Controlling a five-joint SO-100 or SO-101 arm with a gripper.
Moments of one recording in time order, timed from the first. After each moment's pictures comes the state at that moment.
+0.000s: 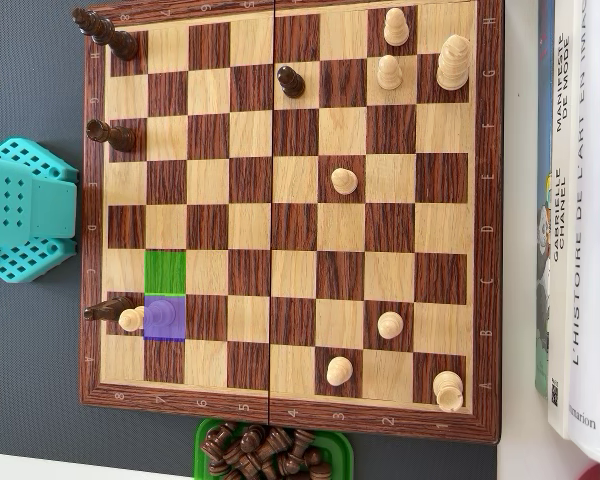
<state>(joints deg) 0.4 192.0 179.8 -103.2 85.0</state>
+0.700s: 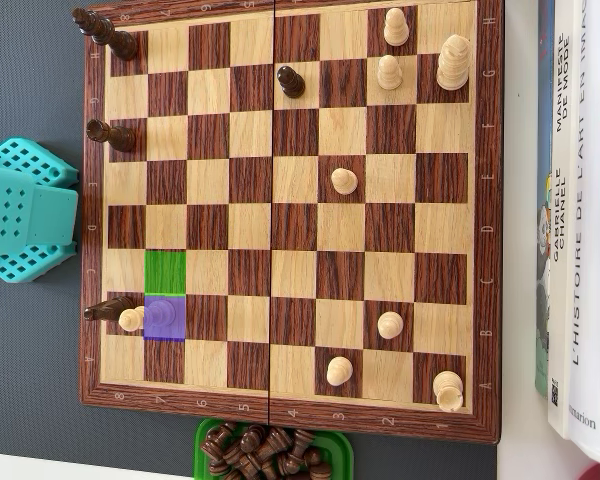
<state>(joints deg) 7.6 191.8 179.8 -74.1 78.9</state>
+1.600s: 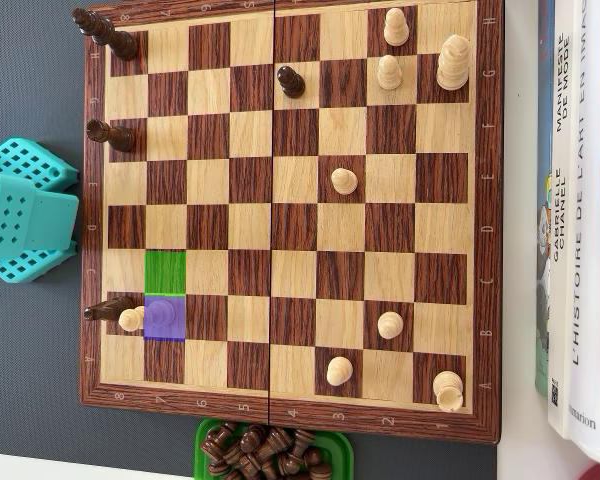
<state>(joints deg) 12.6 177.1 142.9 26.5 78.9</state>
